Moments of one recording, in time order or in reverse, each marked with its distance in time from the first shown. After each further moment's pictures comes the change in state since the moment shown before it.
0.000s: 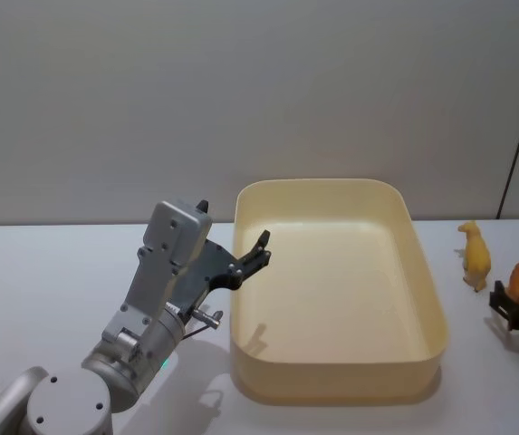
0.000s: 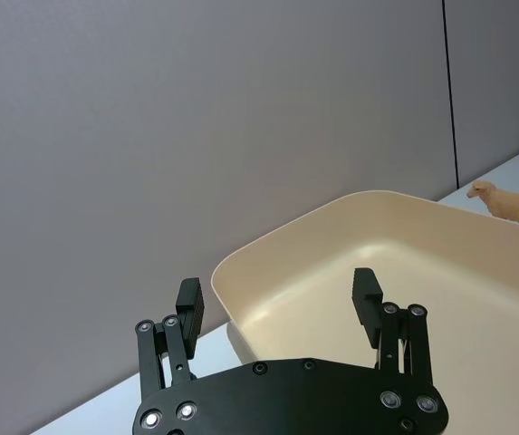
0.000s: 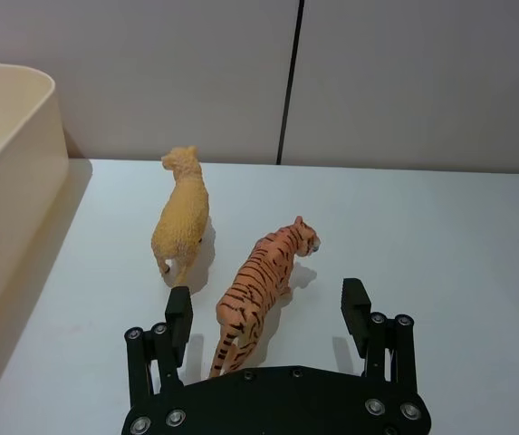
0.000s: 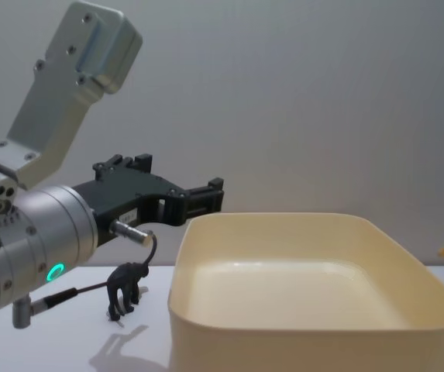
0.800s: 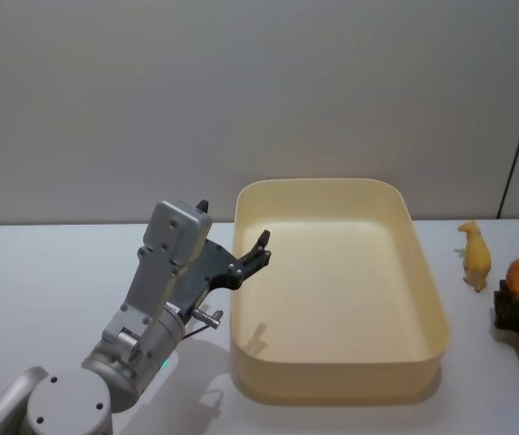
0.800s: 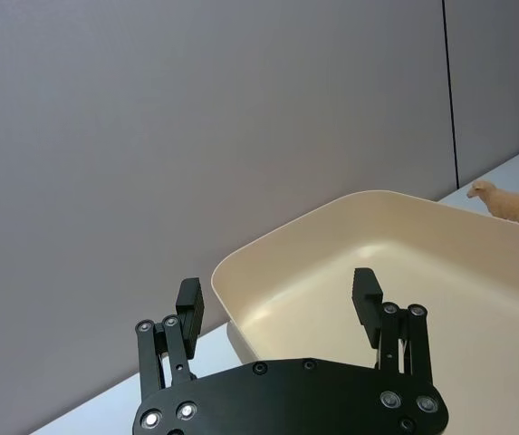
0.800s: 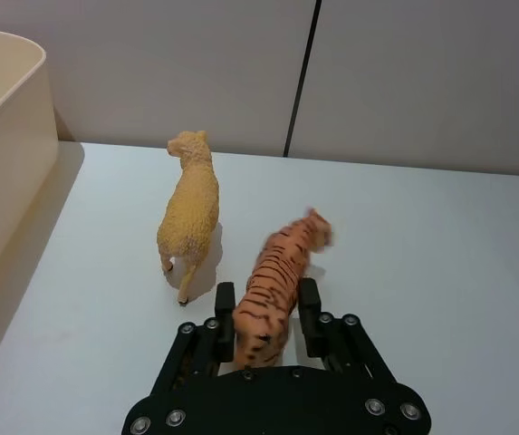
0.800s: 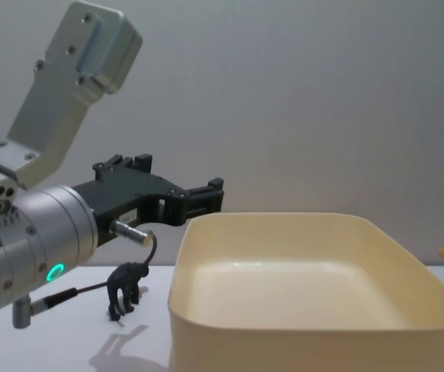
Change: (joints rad) left arm 0.000 0.000 0.000 0.000 0.000 0.000 0.000; right arm 0.067 -0.047 -0.026 0.115 -0.077 -0.020 -0.020
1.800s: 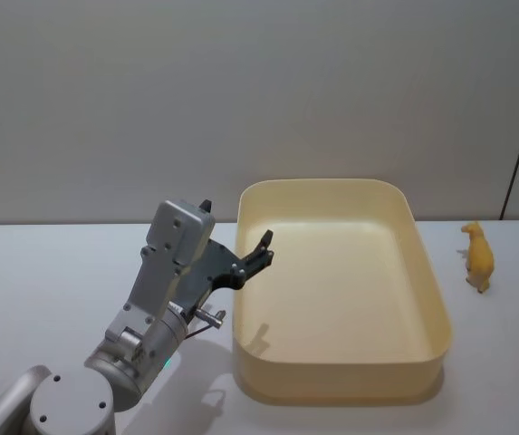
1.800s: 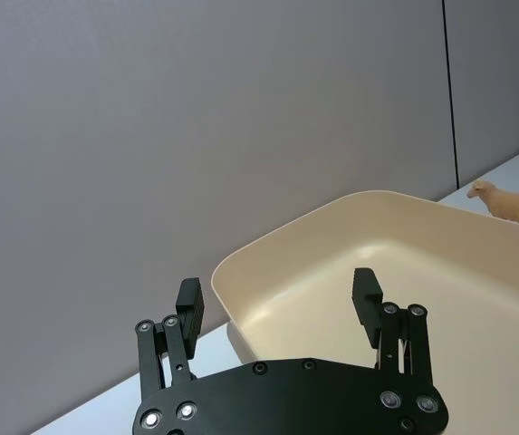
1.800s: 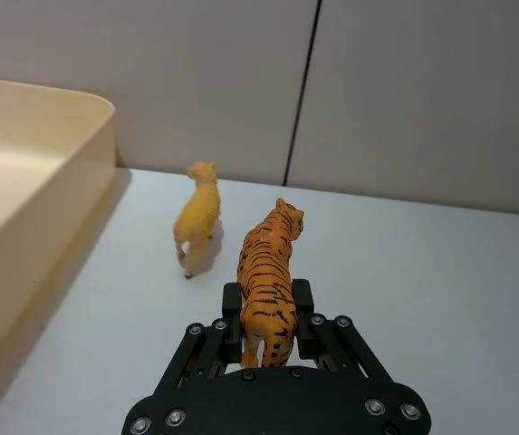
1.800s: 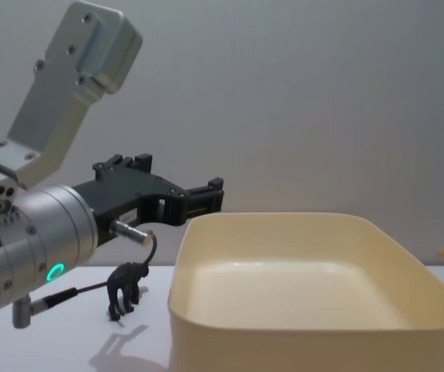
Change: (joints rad) left arm 0.000 0.000 0.000 0.000 0.000 0.000 0.000; right arm -0.278 0.162 0.099 -0.334 0.097 -0.053 0.113
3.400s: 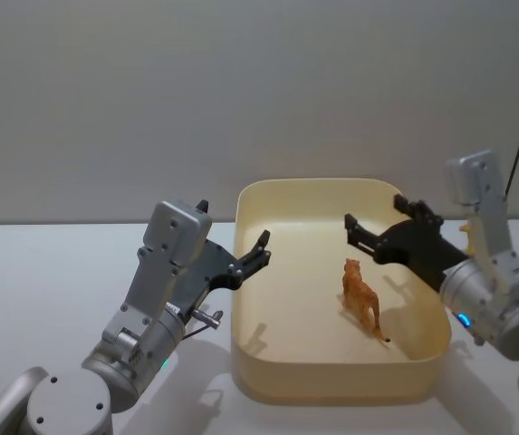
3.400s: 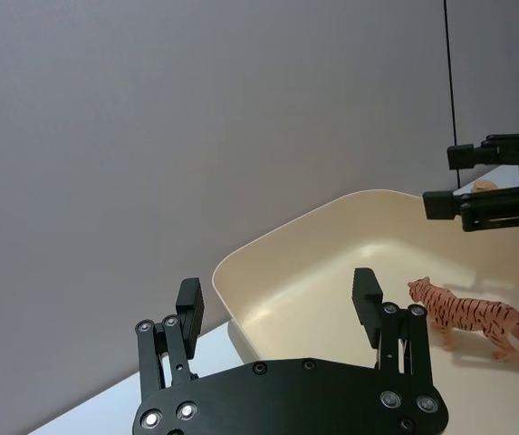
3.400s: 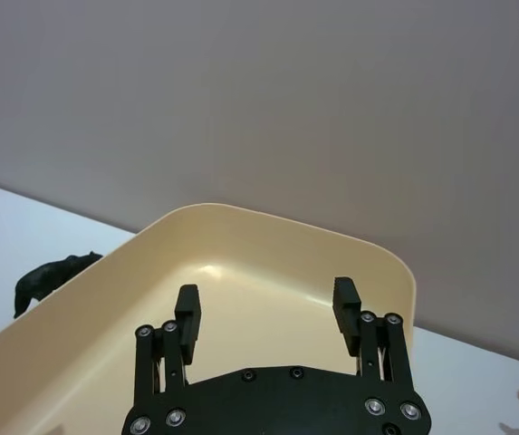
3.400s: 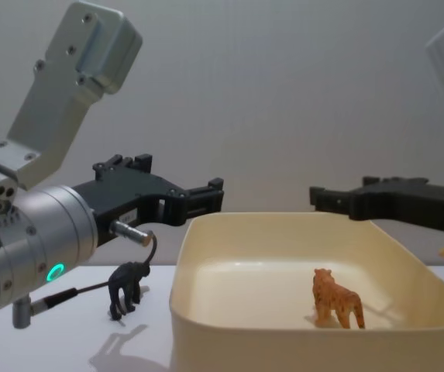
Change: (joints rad) left arm 0.000 0.000 0.000 0.000 0.000 0.000 0.000; right arm 0.395 -0.248 -0.146 0.211 -0.100 0.081 0.355
